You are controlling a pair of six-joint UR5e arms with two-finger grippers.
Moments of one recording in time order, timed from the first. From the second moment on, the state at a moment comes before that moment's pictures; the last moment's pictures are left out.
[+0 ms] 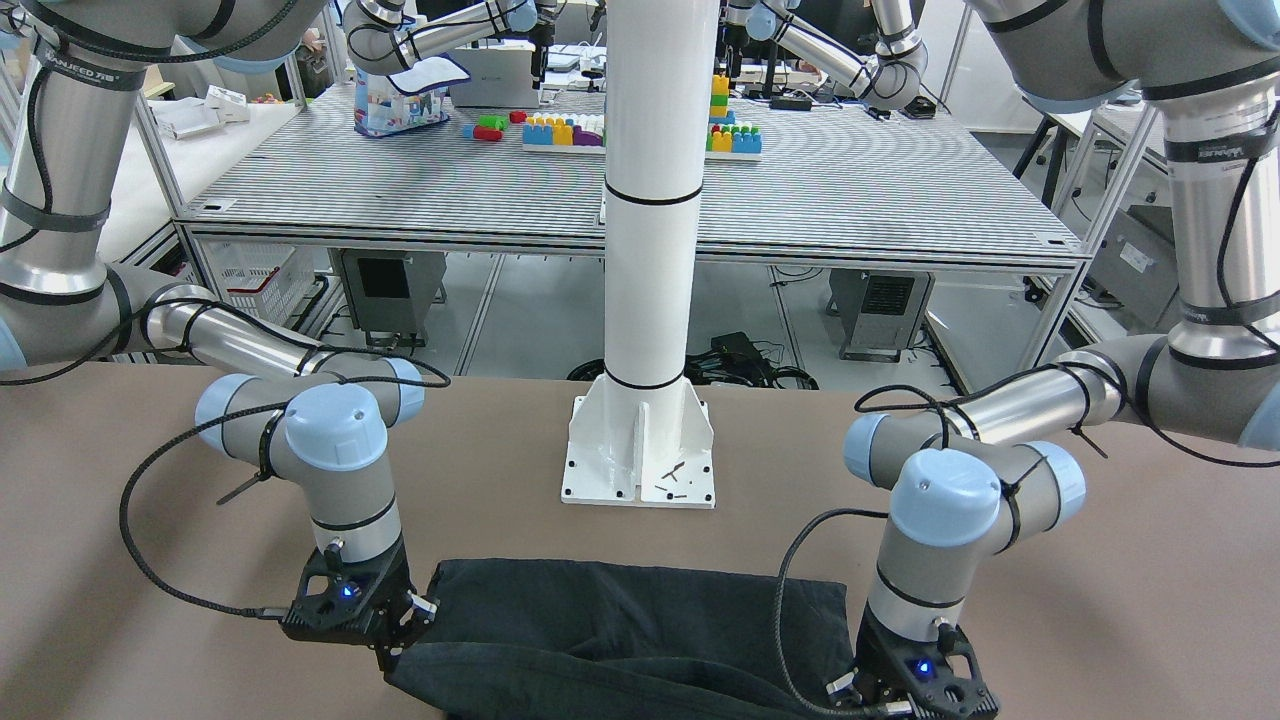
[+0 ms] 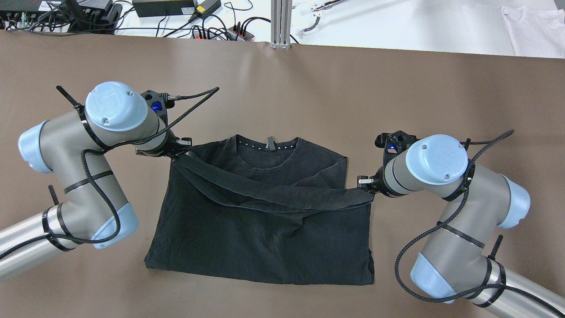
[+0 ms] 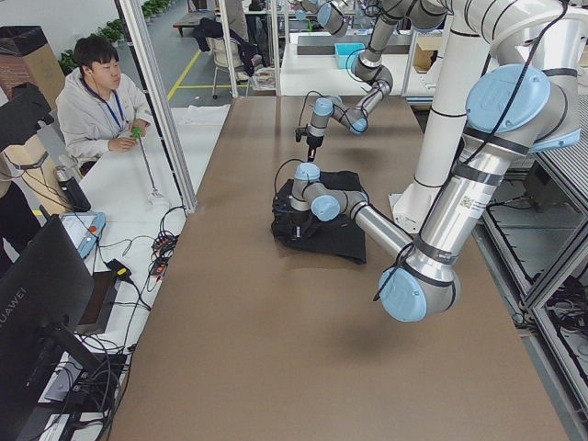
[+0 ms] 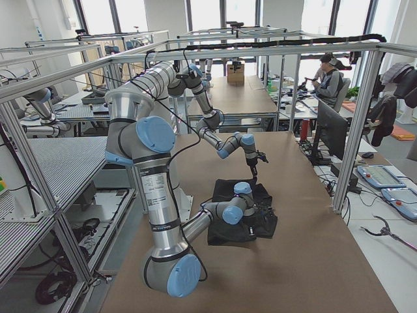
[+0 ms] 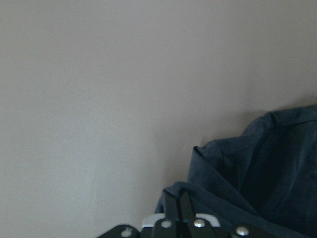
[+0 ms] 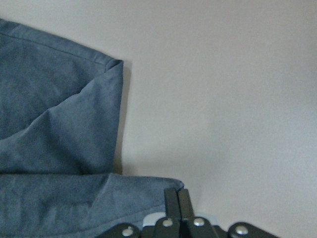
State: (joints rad) left arm -0.73 -2.11 -1.65 -1.70 -1.85 -1.21; right arm 0.67 -1.22 1.79 -1.36 1.80 1.15
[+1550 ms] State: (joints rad) left arm -0.62 -1.81 -1.93 -1.86 -1.88 -1.02; right arm 0.72 -1.22 1.81 -1.34 1.82 1.07
